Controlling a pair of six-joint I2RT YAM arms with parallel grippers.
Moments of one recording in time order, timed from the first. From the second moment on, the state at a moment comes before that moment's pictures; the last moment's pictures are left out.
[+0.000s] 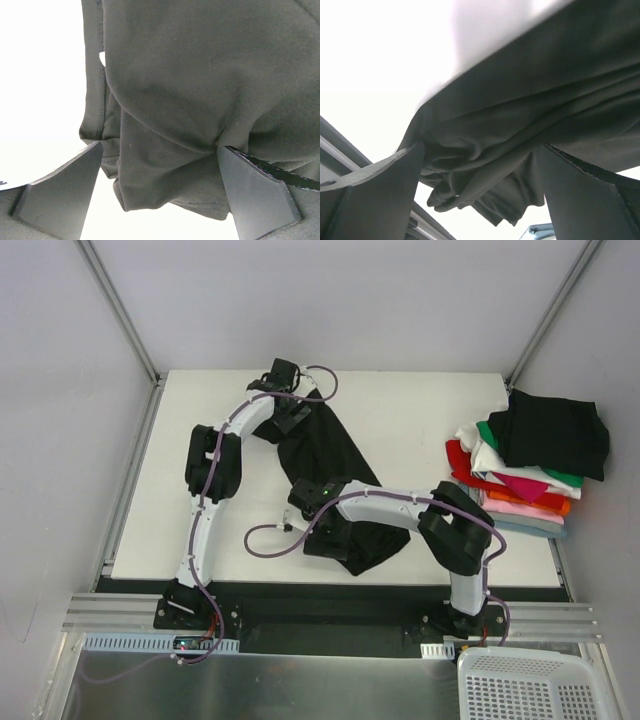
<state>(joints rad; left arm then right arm) -0.33 2.42 2.09 -0.64 -0.14 0.54 1.06 1.91 1.33 -0.91 0.08 -0.40</state>
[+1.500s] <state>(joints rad) -0.44 2.64 2.34 -0.33 -0.22 0.86 1.20 2.07 1.57 -0.93 0.06 -0.42</state>
